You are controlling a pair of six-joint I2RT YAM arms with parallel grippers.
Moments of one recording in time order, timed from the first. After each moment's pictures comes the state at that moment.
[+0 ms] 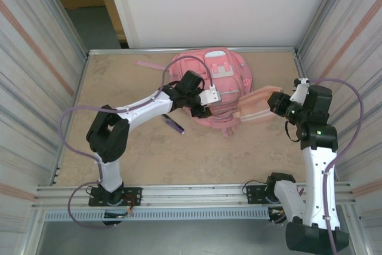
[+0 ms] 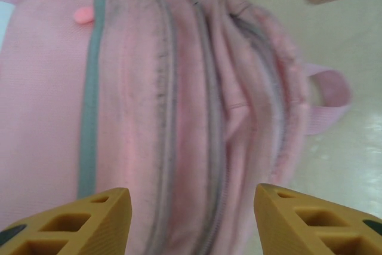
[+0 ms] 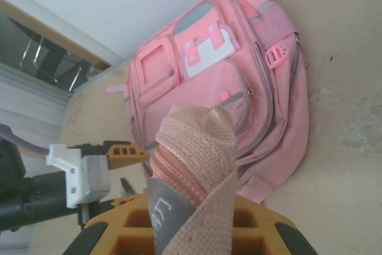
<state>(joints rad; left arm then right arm) -0.75 1.88 1.45 -0.42 0.24 0.63 -0.15 0.79 1.00 -0.74 -0.47 0.47</state>
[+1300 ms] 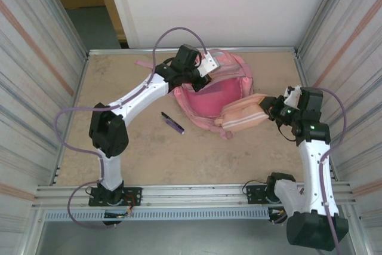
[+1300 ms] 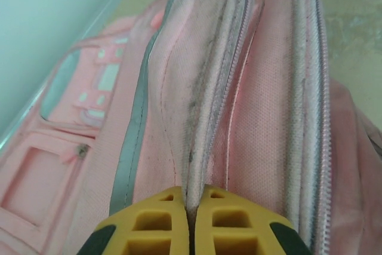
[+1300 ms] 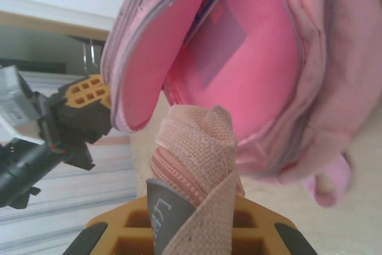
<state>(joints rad) -0.67 1.92 1.79 -0.54 0.20 0.41 -0.13 0.87 0.87 -0.64 -0.68 0.83</state>
